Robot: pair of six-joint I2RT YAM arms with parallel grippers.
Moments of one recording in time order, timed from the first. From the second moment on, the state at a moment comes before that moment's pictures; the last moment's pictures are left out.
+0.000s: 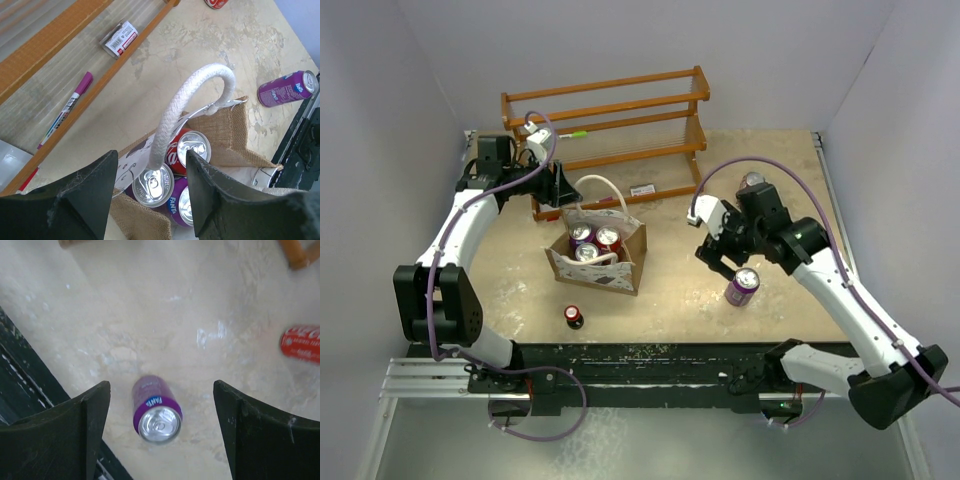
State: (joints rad) left arm -0.02 1.54 1.28 -0.46 0.85 0.11; right arm 0.52 1.11 1.18 -0.93 -0.19 -0.57
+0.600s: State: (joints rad) left arm -0.02 1.54 1.28 -0.46 0.86 0.11; right arm 0.18 1.19 1.01 -1.04 -0.22 -0.78
